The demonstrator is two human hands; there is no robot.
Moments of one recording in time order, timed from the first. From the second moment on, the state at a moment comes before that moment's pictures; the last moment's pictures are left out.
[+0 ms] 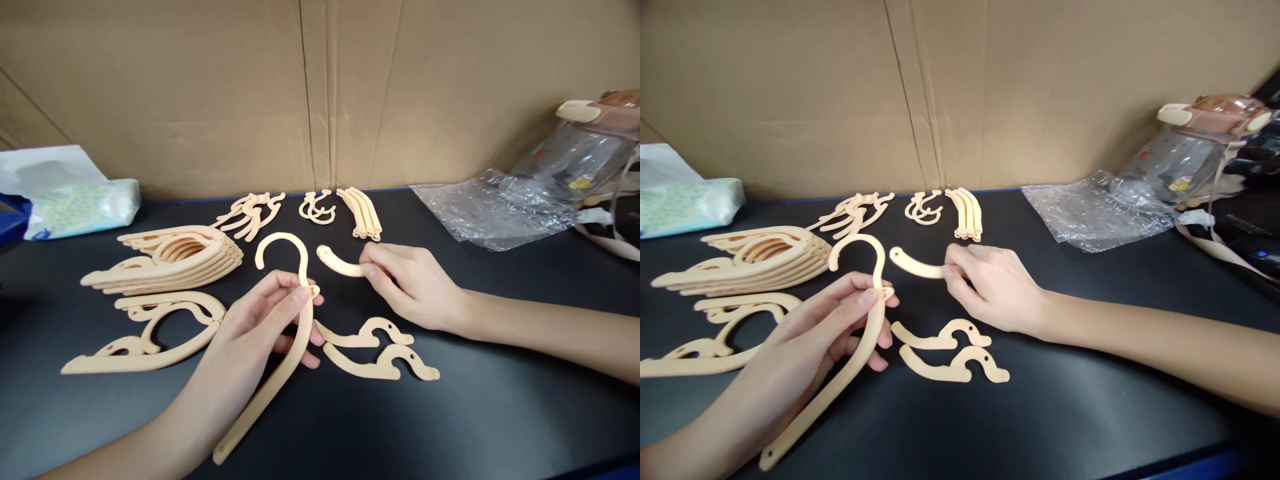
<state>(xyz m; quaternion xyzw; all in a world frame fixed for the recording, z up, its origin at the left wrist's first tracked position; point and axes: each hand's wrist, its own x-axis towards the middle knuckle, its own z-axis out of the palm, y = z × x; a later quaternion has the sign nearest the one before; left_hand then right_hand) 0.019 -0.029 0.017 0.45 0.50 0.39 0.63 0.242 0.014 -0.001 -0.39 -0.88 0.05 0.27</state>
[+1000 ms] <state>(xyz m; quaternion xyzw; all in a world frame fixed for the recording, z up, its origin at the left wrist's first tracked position) 0.011 -0.023 0.023 0.40 0.43 0.28 0.76 0.243 0.015 0.001 -0.36 -0.89 0.05 0.28</state>
